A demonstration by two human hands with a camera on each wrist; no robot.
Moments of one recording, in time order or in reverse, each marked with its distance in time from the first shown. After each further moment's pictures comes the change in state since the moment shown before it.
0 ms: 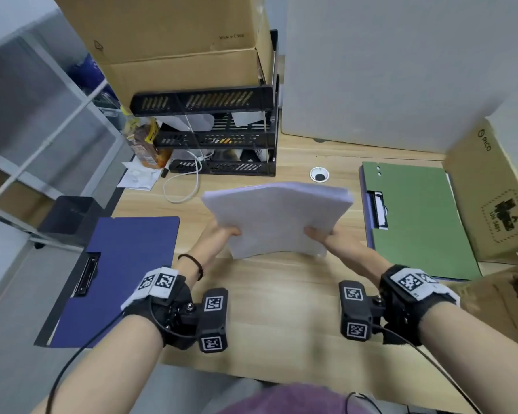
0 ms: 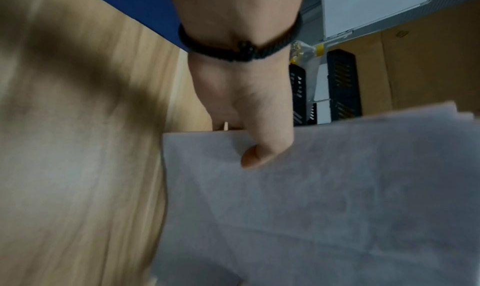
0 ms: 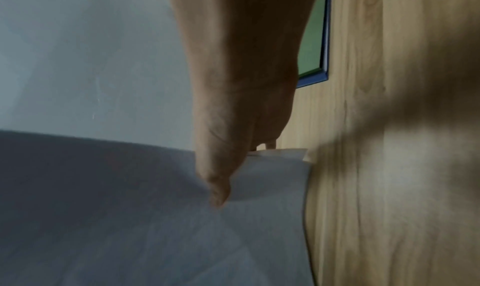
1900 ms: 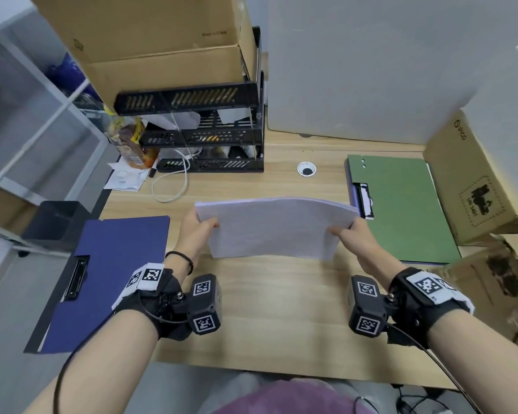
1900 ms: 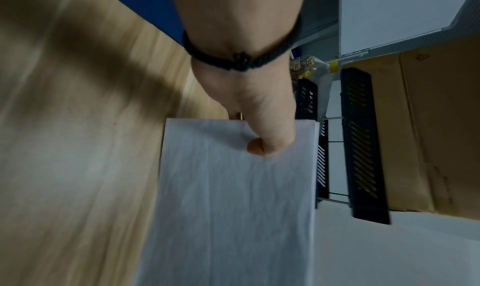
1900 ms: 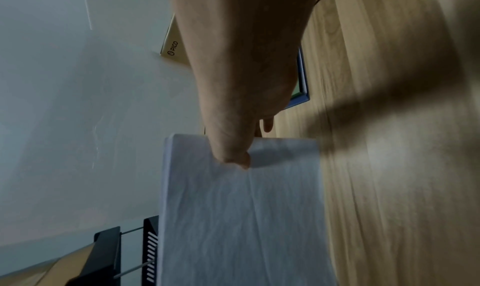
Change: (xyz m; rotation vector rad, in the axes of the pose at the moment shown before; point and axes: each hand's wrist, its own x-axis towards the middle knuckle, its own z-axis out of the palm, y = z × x) left_hand 0.013 -0.014 -0.010 0.023 0.271 0.025; right_hand -0.020 0.019 -0.030 -0.033 0.410 0.066
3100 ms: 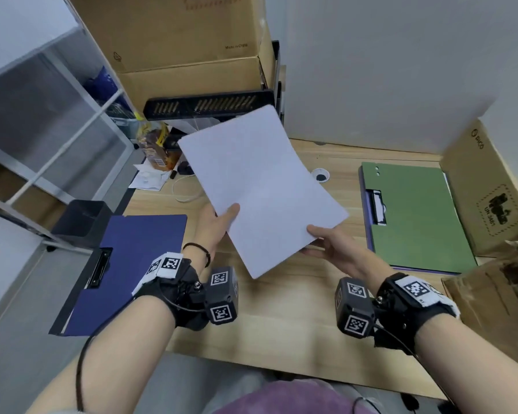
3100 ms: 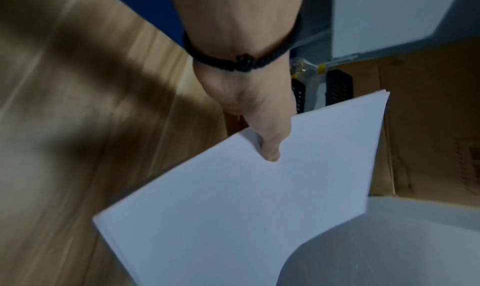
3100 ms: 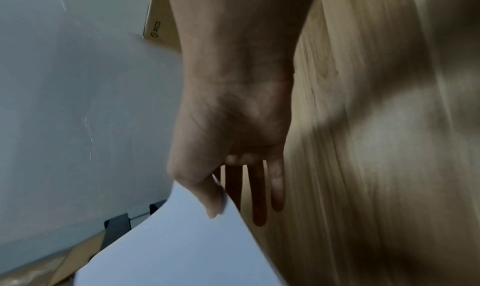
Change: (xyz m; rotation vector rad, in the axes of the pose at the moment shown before) left_hand -0.019 0.015 0.003 -0.138 -0.063 0.114; right_hand -0.026 -0.020 0.036 0.359 -0.436 0.100
